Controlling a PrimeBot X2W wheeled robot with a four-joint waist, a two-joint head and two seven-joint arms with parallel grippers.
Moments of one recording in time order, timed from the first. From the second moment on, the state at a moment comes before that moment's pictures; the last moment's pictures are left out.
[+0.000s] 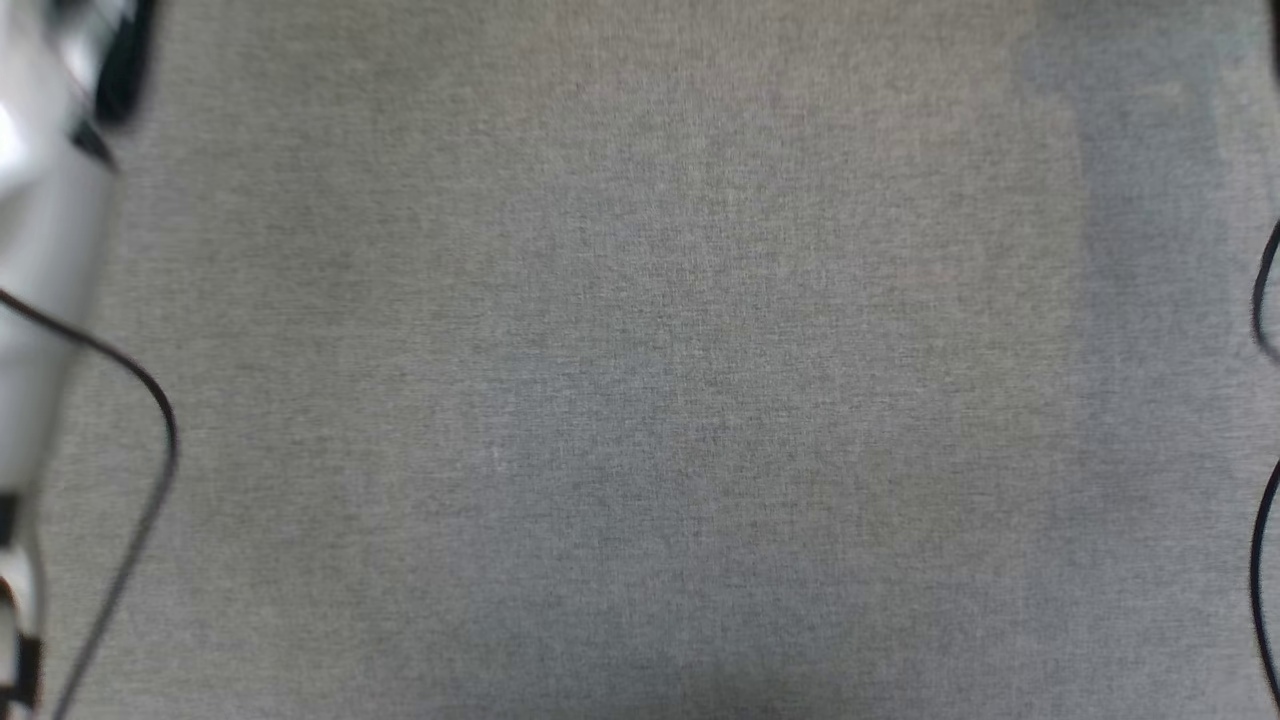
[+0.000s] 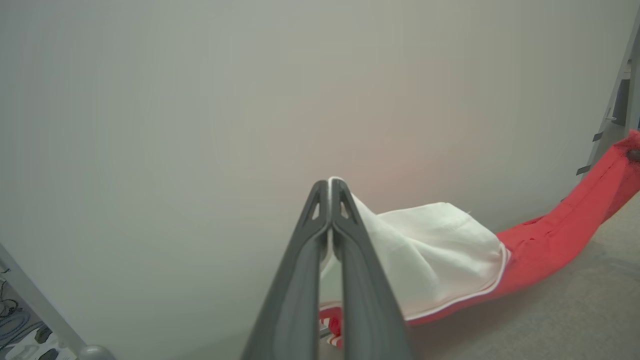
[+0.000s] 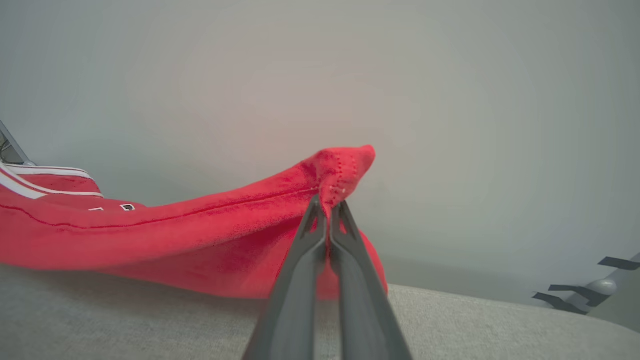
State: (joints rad) left arm -1.23 0.52 -0.53 0.44 -0.61 -0.13 -0.26; right arm -1.27 -0.31 0.23 0.84 0.33 0.13 -0.21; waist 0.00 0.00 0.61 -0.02
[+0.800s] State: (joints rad) left arm -0.36 0.58 -0.65 0.20 -0.72 -0.02 -0.17; right arm -0.64 -0.44 0.44 0.74 0.71 0.13 -0.09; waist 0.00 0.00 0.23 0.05
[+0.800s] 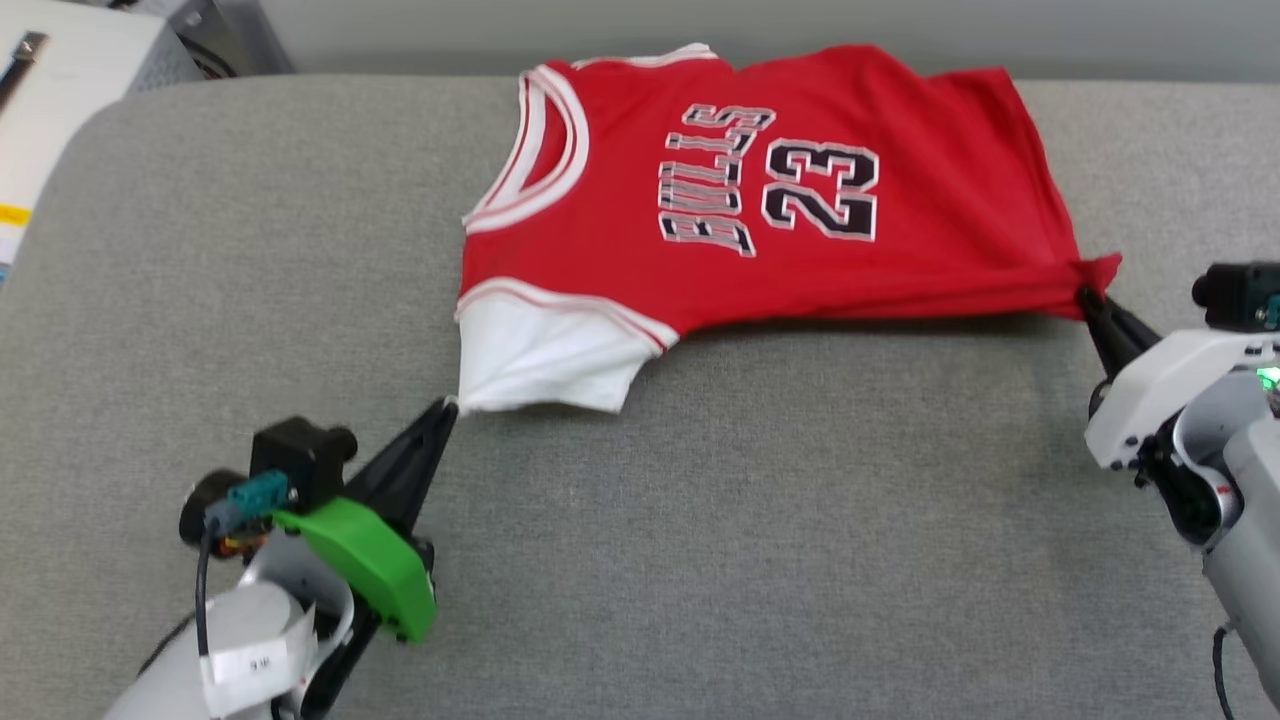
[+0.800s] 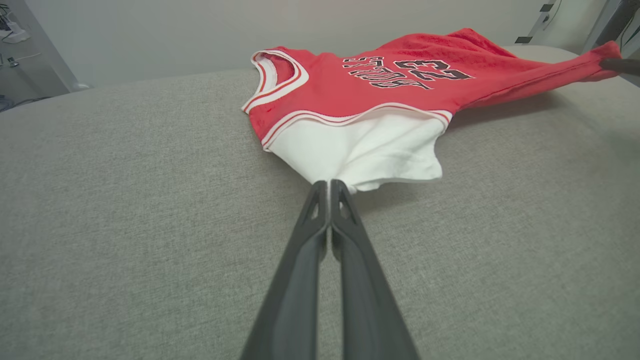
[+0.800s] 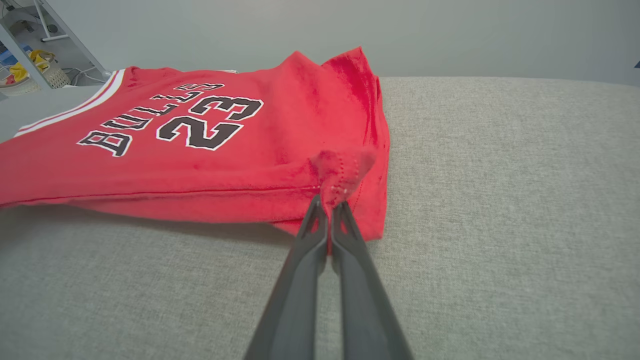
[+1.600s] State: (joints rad) left arm 0.03 0.74 -0.72 -0.06 -0.81 0.05 -0.07; right arm -0.16 -0.55 0.46 0.46 0.93 0.13 -0.03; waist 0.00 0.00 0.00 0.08
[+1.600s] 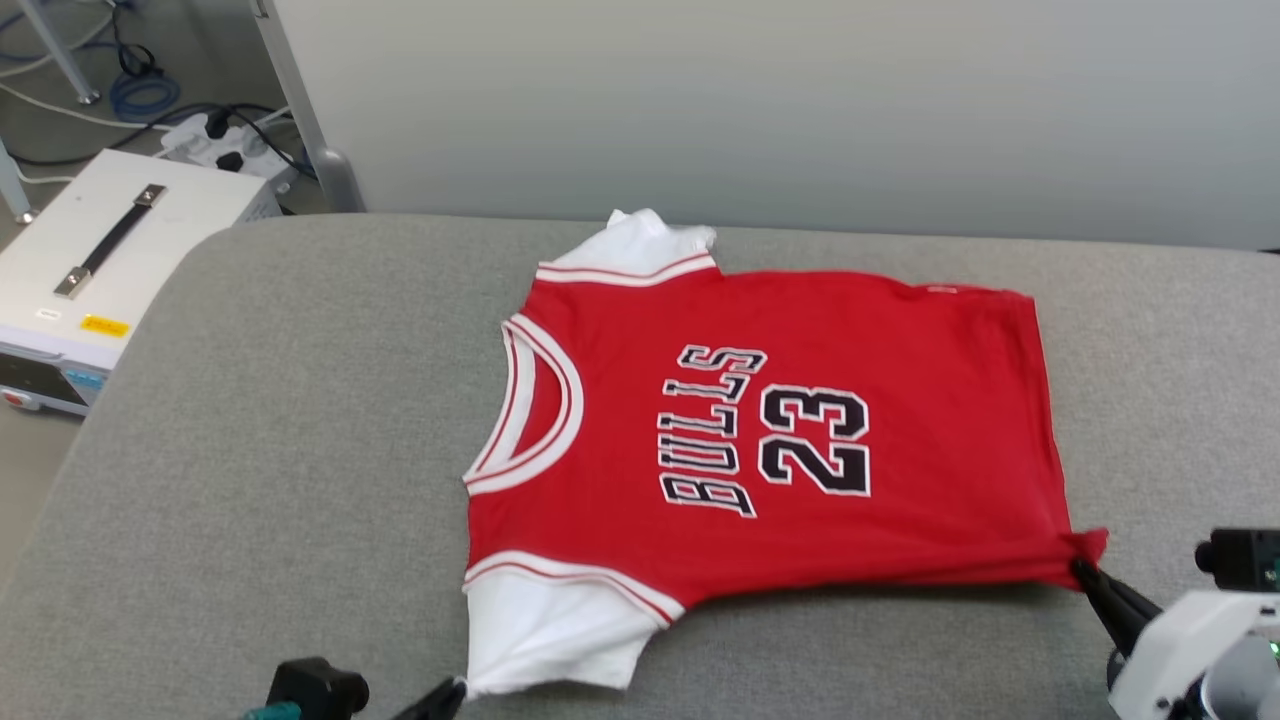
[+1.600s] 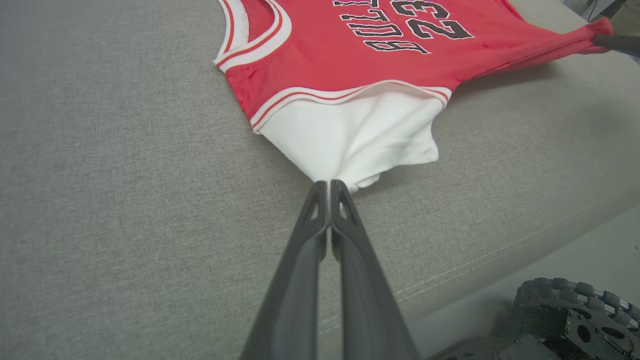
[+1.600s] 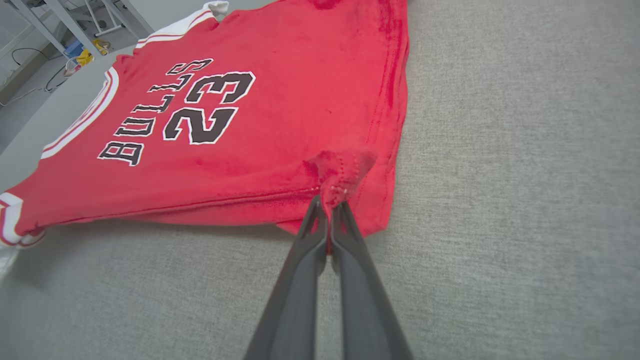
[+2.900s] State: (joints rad) left arm -0.38 0.74 -0.64 -0.01 -0.86 -0.03 0.11; right arm -0.06 -0.39 0.09 0.07 0.70 0.13 0.25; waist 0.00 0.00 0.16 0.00
